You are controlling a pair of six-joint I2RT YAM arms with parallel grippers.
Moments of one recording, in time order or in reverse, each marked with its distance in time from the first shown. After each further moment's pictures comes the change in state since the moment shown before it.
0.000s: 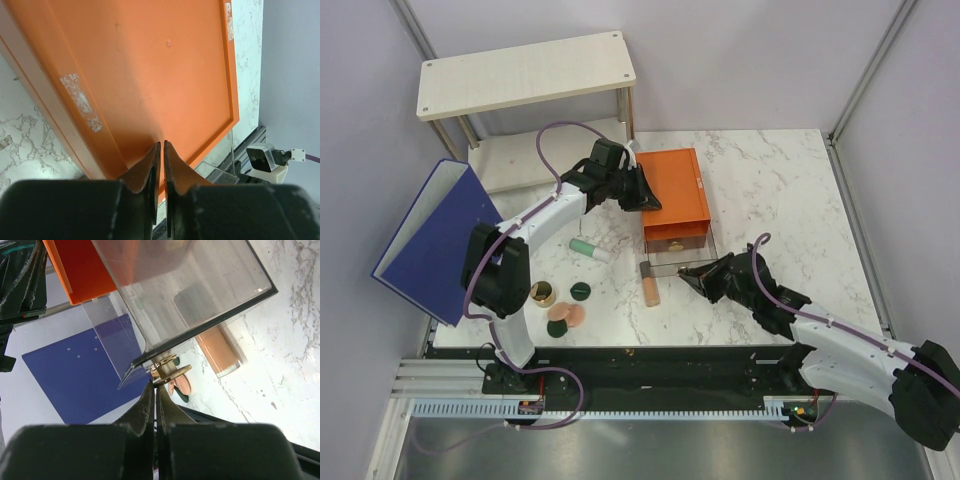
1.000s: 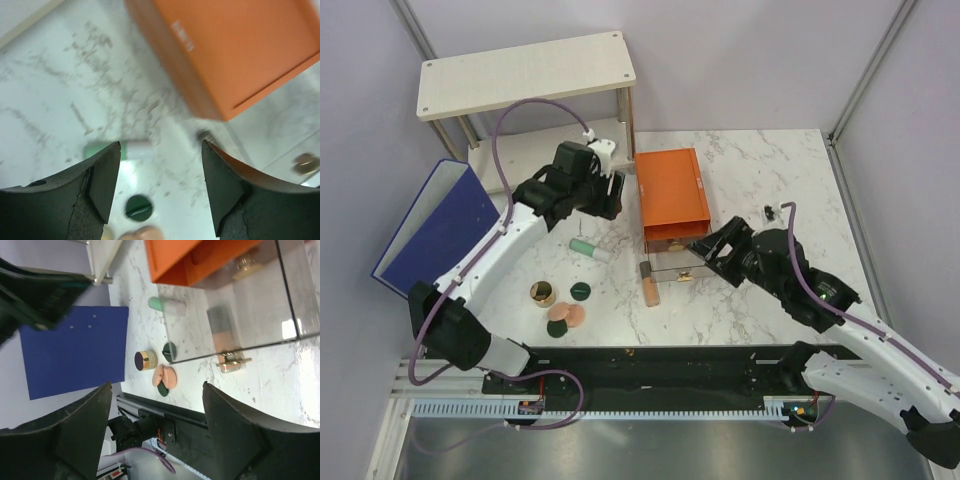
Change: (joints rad) left arm -0.005 -0.338 -0.005 -0.282 -0.353 0.511; right arm 0.018 -0.169 0.373 -0.507 0.075 -0.386
